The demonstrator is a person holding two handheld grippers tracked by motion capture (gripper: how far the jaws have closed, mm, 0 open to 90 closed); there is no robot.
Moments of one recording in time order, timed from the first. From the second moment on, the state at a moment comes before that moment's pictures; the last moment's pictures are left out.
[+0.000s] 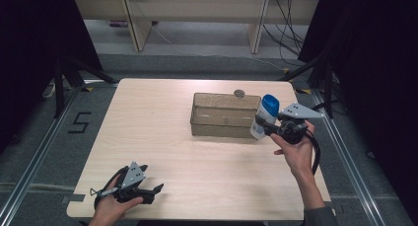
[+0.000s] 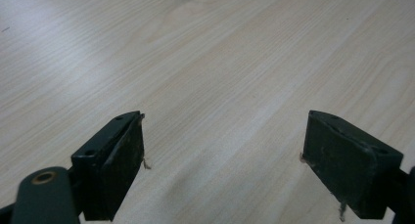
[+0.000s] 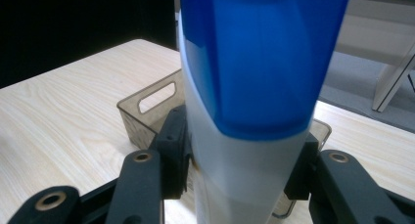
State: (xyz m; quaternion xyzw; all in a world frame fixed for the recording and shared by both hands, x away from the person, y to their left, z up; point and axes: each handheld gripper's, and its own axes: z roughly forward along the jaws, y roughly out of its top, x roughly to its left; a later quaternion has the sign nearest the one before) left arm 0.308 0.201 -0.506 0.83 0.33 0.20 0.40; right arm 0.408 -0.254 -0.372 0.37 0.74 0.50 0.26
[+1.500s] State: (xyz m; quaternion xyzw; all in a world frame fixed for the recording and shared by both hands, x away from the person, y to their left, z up) left arm 0.308 0.201 -0.506 0.83 0.33 0.20 0.40; right arm 0.476 -0.247 -0.382 0.41 0.74 0.46 0.27
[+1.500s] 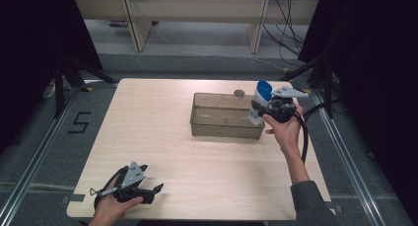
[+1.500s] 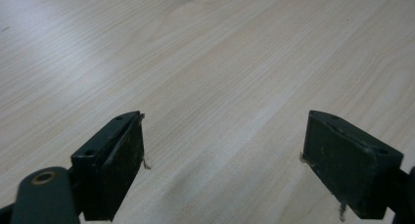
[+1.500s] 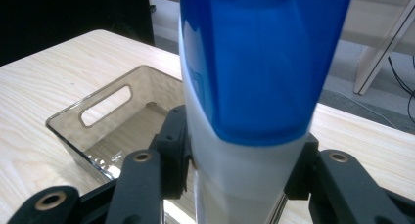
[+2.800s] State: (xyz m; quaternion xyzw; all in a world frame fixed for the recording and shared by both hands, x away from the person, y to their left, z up) left arm 0.308 0.201 -0.505 0.83 0.33 0.20 0.40; right arm 0.493 -0.243 -0.422 0.44 0.74 0.44 0.25
